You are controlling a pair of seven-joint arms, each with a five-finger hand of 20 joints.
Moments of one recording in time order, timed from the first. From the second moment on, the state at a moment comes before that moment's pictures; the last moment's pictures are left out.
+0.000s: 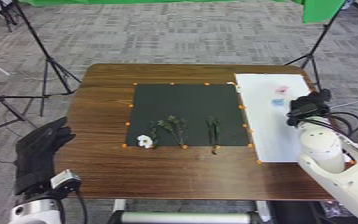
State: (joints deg) left arm 135.1 -51.5 -89.4 -127.2 39.7 37.9 34.5; right arm -76.9 -36.9 56.2 -95.4 -148.8 -22.1 36.4
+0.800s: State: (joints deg) left arm 134.9 -50.1 -88.7 -127.2 38.3 38.0 35.8; right arm -76.2 -34.2 53.6 -93.4 -147.3 -2.6 38.5
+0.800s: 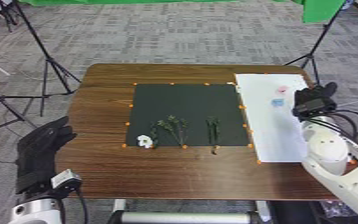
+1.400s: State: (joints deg) left arm 134.9 -50.2 -88.8 -127.2 38.4 38.0 35.7; right arm -73.4 -35.0 50.8 -101.9 -144.2 4.2 34.2
